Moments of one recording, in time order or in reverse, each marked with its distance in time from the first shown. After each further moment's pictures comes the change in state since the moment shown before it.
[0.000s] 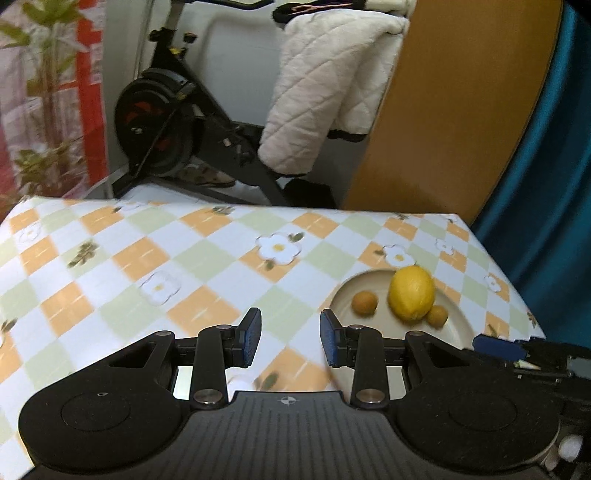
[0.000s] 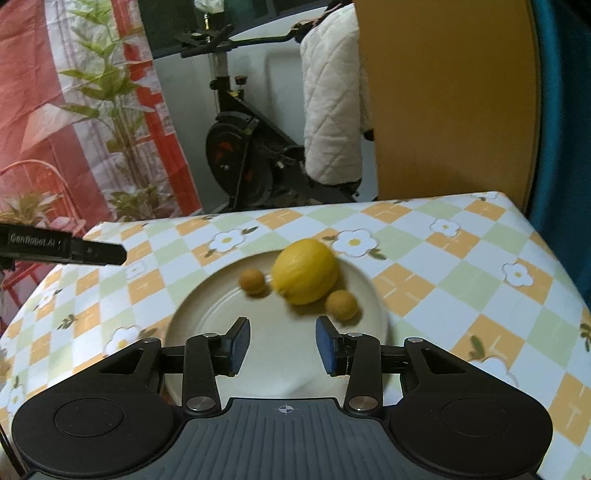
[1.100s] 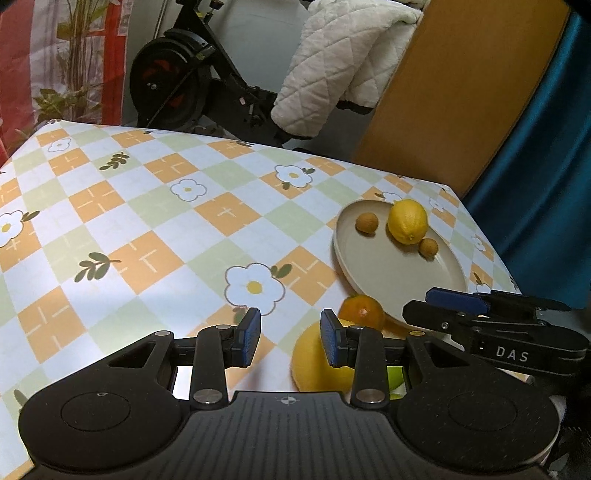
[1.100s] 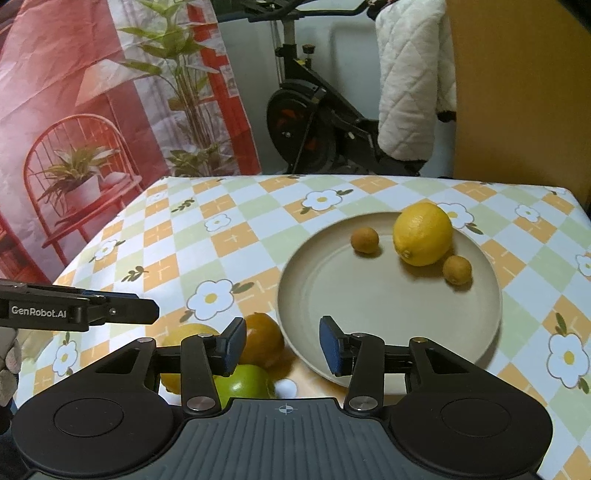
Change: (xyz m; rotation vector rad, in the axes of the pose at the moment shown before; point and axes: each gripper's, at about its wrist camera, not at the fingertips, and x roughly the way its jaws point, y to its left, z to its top) left arm -0.037 0.024 -0.071 -0.089 0.068 -0.054; right arm -0.001 0.075 -0.019 -0.087 0.097 0.119
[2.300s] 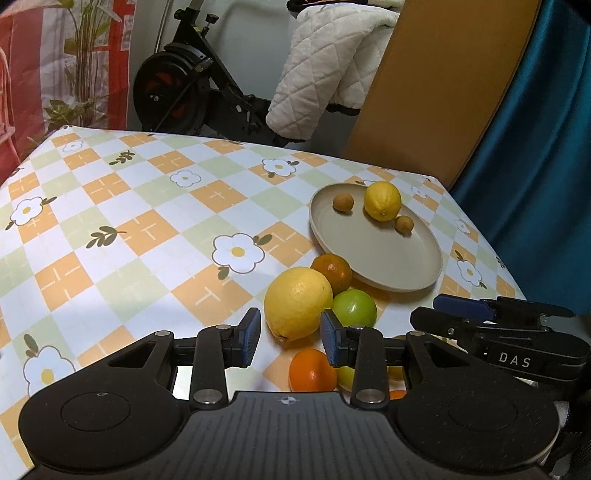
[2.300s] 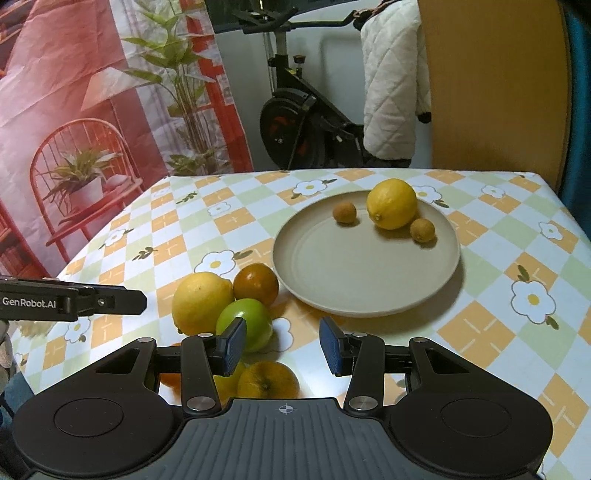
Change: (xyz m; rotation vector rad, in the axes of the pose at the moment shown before) left arm -0.041 -0.024 -0.043 0.023 -0.032 0.025; right arm -0.055 0.004 -0.050 0.001 -0.038 -0.012
